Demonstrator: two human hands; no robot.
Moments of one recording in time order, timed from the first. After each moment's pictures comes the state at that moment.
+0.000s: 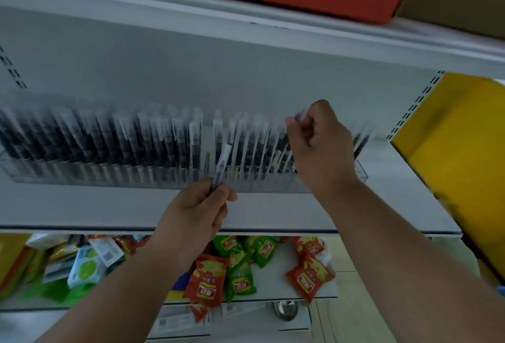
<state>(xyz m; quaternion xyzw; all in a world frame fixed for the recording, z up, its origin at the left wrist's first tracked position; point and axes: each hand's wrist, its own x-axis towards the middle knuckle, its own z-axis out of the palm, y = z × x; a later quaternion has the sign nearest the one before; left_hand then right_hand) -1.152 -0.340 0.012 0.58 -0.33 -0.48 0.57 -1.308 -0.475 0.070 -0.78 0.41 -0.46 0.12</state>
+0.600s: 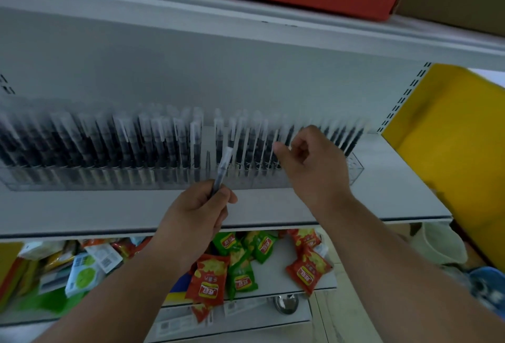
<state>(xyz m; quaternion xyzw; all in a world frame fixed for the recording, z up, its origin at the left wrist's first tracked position) -1.143 -0.333 0.011 0.59 -0.37 -0.47 0.54 -1.311 -0.449 0.047 -0.77 0.50 -0.39 0.11</state>
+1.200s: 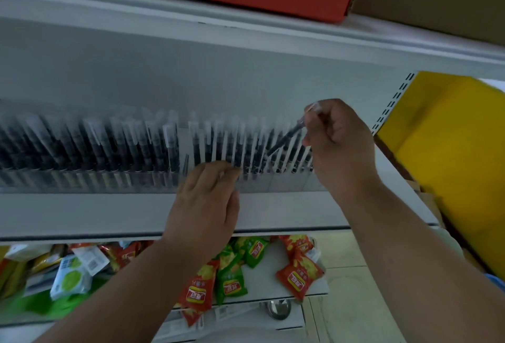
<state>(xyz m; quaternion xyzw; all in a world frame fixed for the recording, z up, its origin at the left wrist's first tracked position) -1.171 -0.370 -0.010 0.66 -0.68 0.05 0.31 -1.351 -0.466 0.094 -0.73 0.45 -0.48 0.19</state>
